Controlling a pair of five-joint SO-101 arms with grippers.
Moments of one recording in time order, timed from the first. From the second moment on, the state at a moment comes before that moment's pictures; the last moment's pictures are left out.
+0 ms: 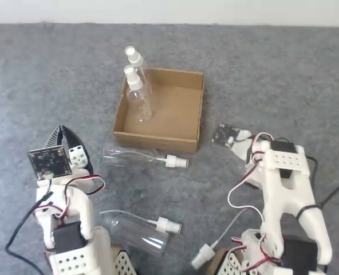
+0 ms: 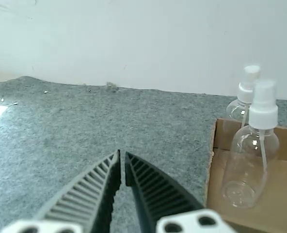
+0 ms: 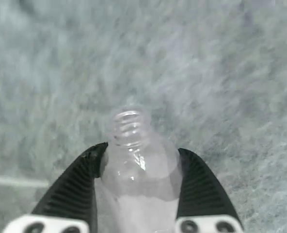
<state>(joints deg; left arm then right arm) -19.8 -103.5 90.1 41.4 2.6 3.4 -19.3 51.7 55.6 67.8</state>
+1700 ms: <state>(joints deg) -19.8 -103.5 90.1 41.4 2.2 -7.9 -19.3 48.3 65.2 44.5</state>
